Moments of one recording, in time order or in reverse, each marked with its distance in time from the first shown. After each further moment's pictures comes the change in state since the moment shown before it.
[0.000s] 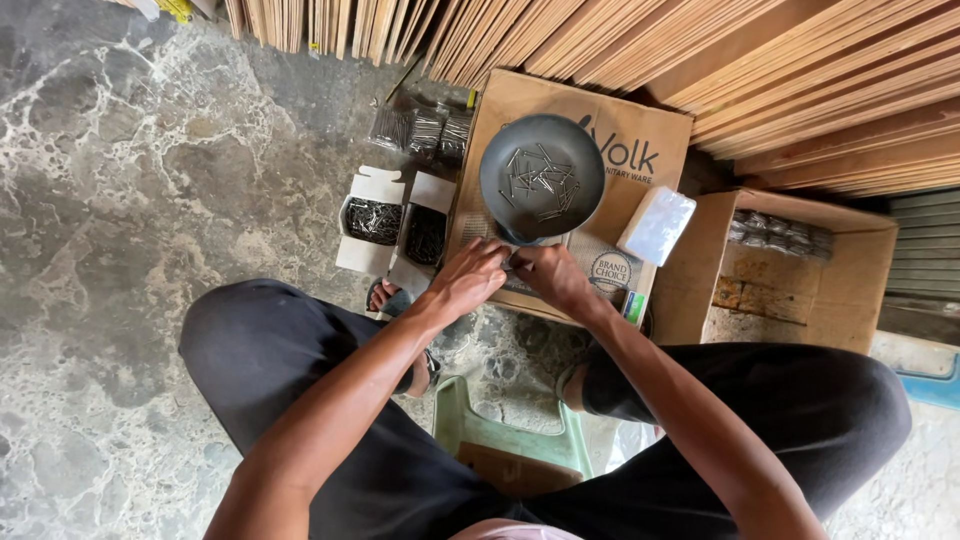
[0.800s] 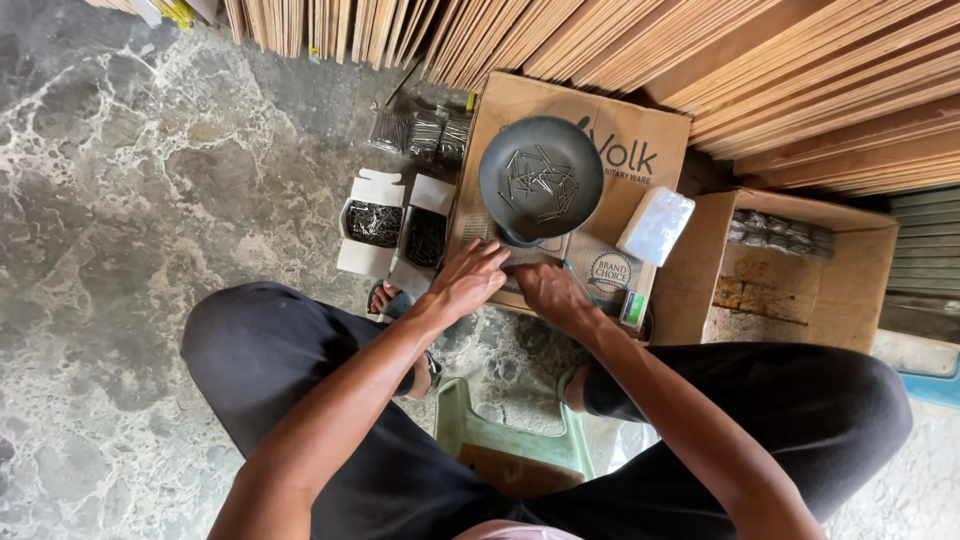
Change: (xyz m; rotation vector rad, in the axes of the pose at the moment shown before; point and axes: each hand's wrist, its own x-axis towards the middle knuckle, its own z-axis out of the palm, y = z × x) left_hand -0.003 -0.003 0.008 0.021 -0.069 -0.018; right_hand -0.011 0.015 0.029 -0.258 0.093 -0.162
